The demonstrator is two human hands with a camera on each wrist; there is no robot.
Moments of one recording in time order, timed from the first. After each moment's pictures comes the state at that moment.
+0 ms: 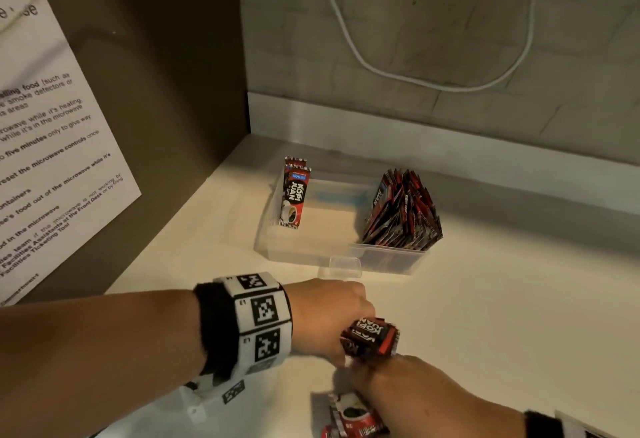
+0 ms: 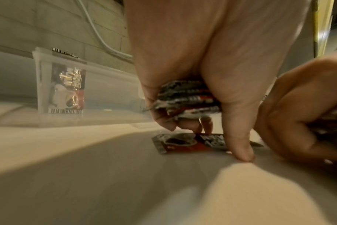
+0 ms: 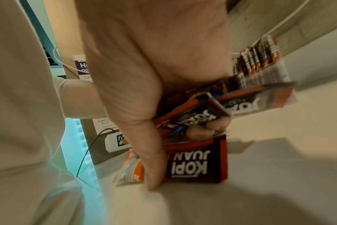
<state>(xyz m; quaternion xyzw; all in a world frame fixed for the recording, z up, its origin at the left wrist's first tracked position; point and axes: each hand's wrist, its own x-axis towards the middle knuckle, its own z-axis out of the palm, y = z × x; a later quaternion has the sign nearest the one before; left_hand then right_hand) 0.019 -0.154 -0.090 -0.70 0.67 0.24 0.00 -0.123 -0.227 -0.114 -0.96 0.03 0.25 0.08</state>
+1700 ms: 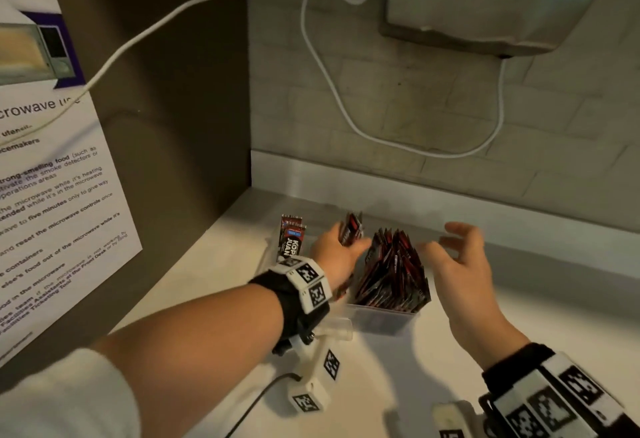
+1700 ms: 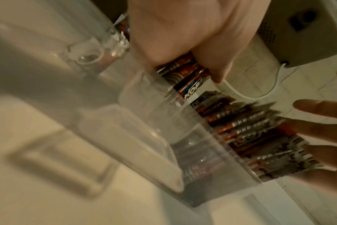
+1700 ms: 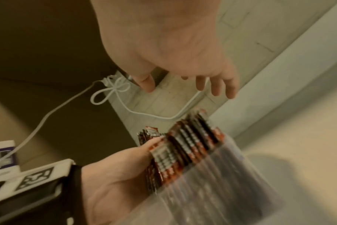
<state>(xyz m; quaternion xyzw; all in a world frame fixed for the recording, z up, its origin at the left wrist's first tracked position) 0.079 -0.250 -0.080 -0.75 0.25 0.25 -0.56 -0.068 -0.325 -0.038 -0.70 0.32 -0.37 0.52</state>
